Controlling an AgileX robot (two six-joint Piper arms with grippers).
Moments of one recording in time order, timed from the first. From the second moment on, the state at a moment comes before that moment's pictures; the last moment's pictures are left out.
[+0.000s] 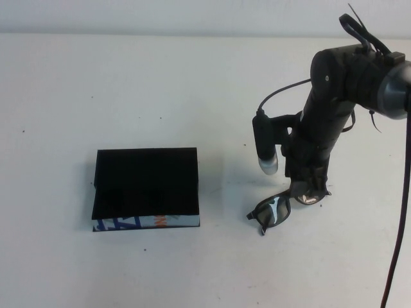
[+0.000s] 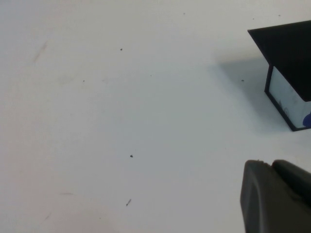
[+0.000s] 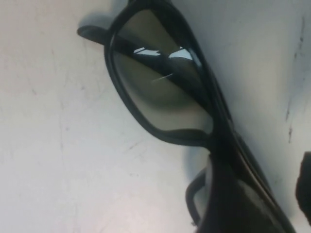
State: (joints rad) right arm 0.40 2.03 -1.61 0.12 1.13 -1.27; left arm -0.09 -0.01 0.03 -0.01 0.39 0.11
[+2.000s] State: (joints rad) right arm 0.48 2.02 -1.54 0.05 1.05 -1.54; left arm -0.09 -0.01 0.03 -0.01 0.39 0.11
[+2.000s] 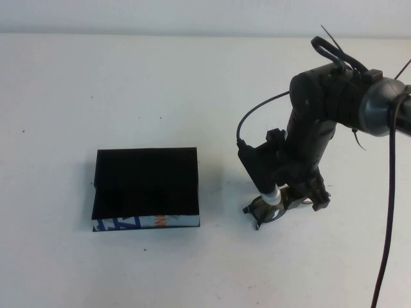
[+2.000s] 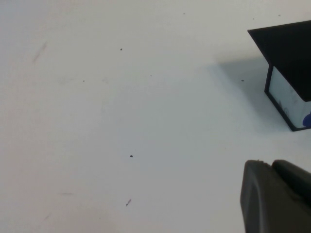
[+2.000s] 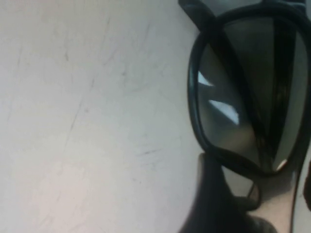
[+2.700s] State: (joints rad) right arm 0.48 2.04 -1.54 0.05 1.08 -1.54; left arm -0.09 -0.01 0.03 -0.01 0.39 0.11
